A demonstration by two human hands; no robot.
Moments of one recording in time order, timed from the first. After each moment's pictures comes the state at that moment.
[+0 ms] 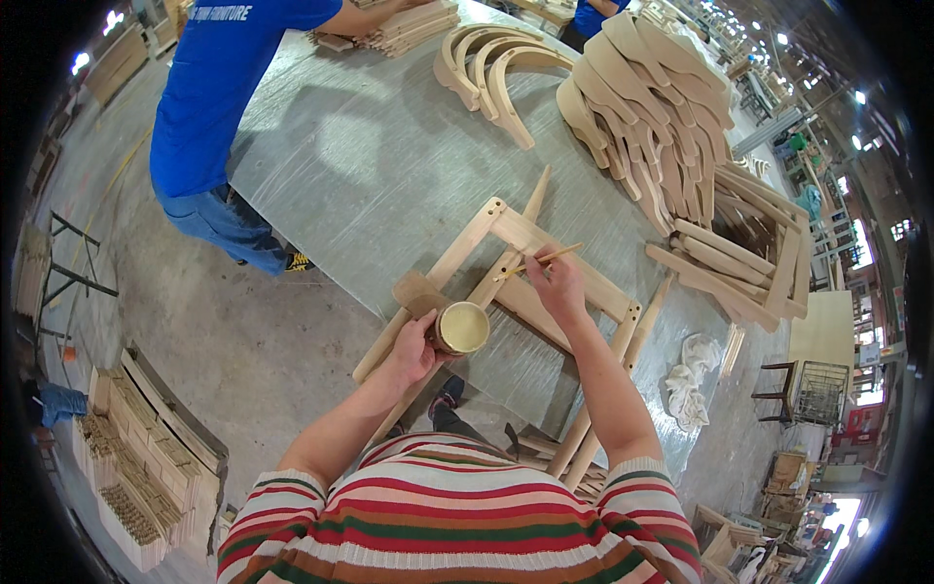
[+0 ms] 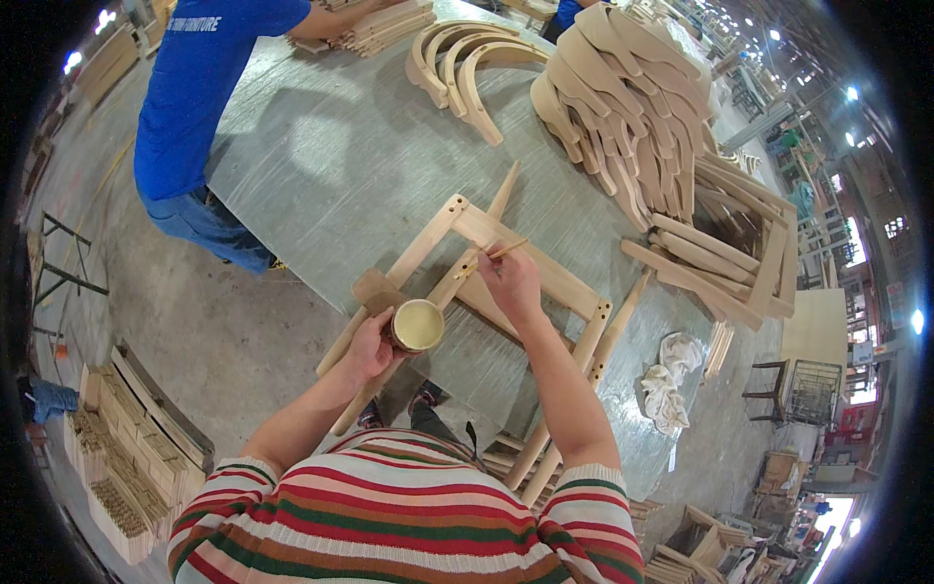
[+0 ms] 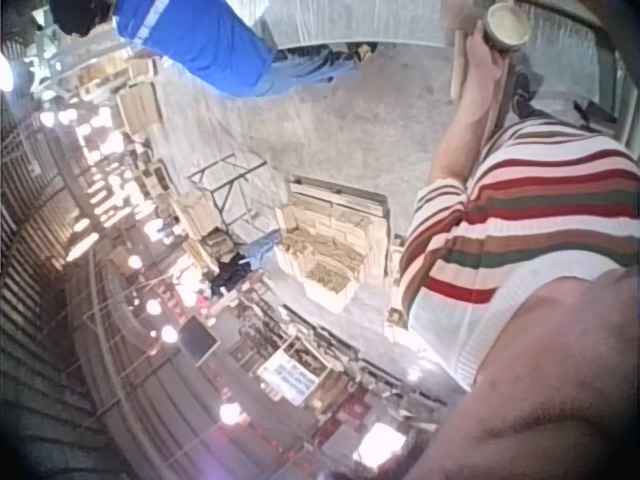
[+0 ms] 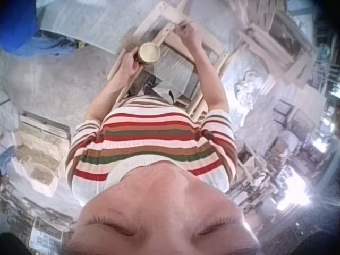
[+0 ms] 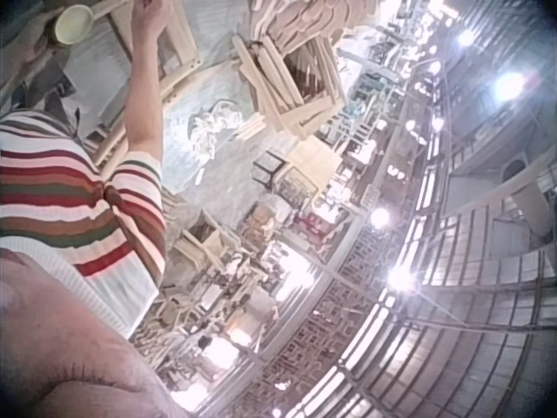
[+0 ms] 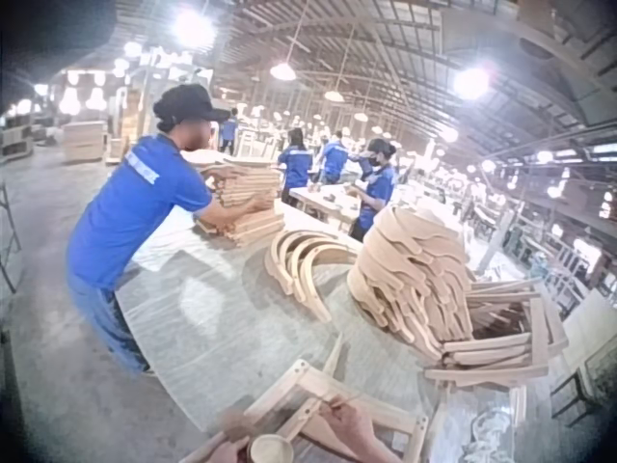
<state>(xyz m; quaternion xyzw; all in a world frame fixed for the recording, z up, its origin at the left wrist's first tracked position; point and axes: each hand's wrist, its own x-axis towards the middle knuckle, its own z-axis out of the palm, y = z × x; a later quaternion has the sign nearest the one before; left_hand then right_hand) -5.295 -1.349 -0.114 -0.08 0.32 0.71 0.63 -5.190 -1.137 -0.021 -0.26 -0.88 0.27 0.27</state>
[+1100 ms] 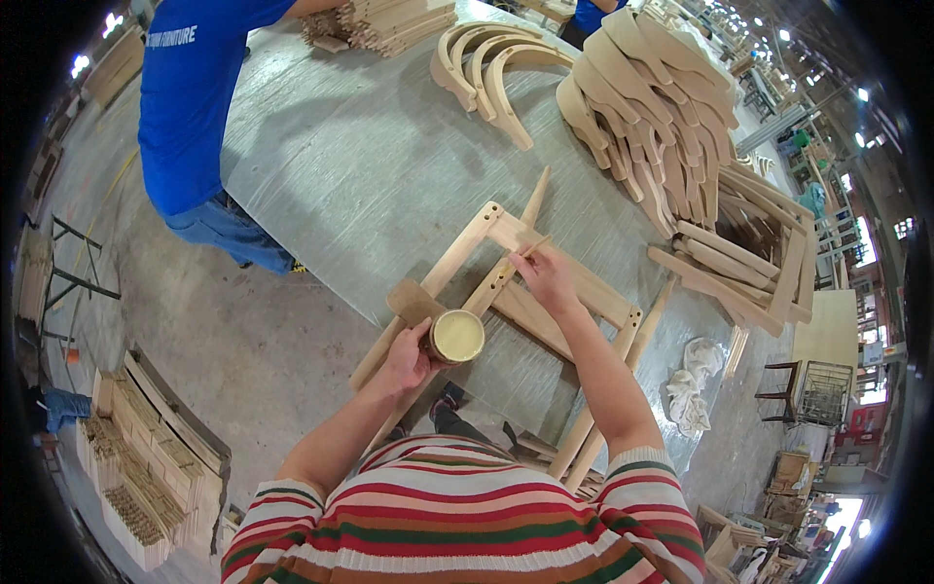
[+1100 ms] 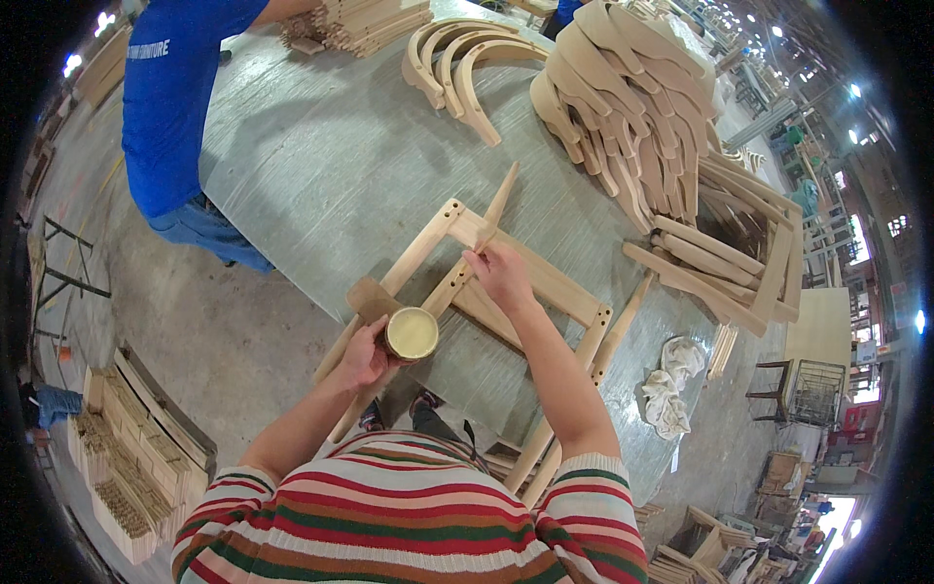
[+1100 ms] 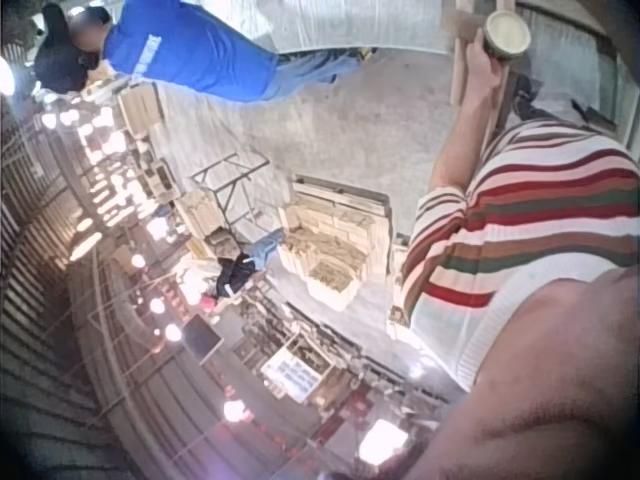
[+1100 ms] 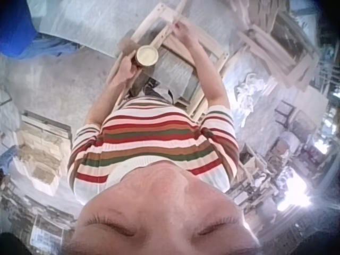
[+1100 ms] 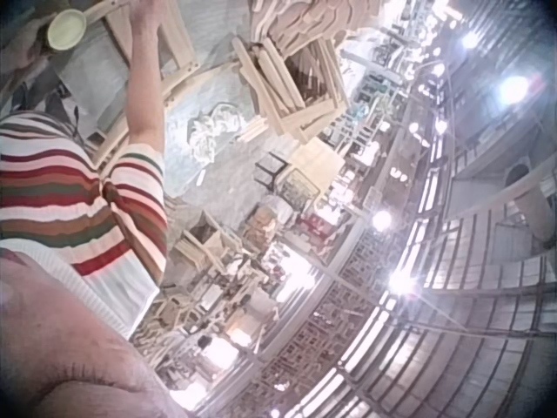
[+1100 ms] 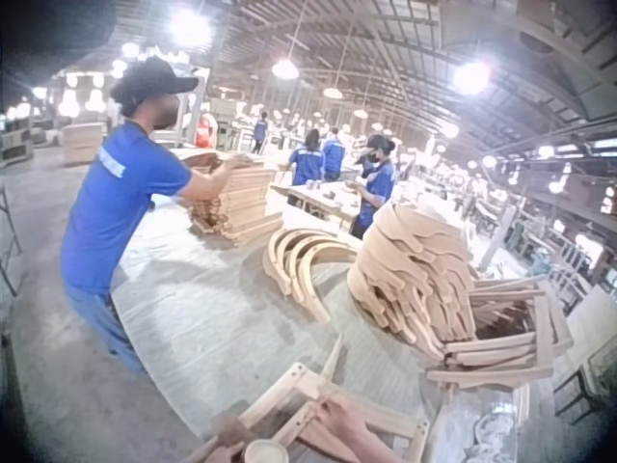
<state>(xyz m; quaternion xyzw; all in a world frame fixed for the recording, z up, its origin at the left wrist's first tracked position) -5.294 -1.347 -0.112 -0.07 0.32 0.71 0.62 -5.204 -1.108 -0.045 -0.24 -0.90 0.31 0.19</state>
